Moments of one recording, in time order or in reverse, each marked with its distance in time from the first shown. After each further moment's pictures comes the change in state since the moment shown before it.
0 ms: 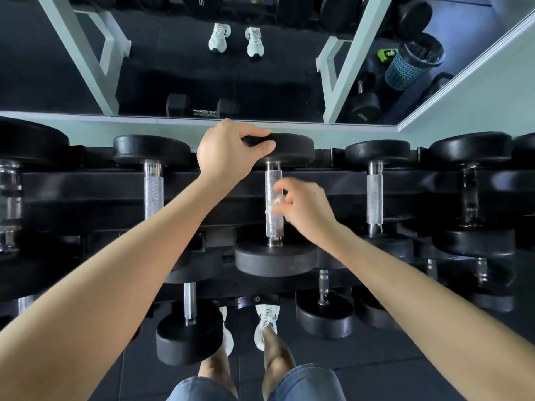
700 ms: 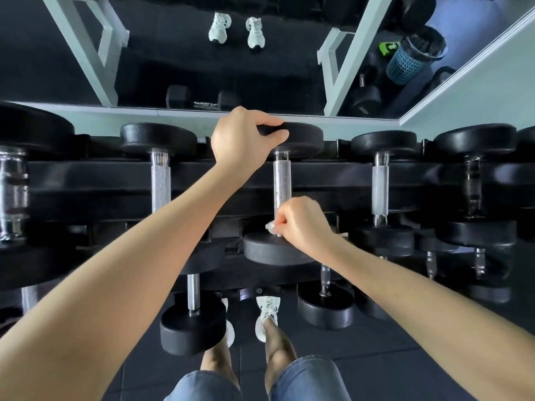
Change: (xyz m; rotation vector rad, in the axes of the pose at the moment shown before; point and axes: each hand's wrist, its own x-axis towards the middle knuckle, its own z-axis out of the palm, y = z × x) left_hand 0.000 0.003 0.005 0.036 0.005 0.015; right_hand -0.020 -0.017 0.025 -0.284 -0.205 0.044
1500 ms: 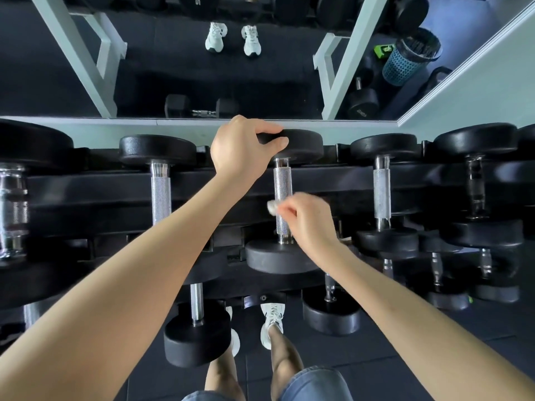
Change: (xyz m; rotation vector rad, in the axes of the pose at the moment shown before) left_hand 0.002 -0.003 0.003 -0.001 0.015 0.011; right_hand 0.003 0.009 0.006 0.308 0.347 -0.017
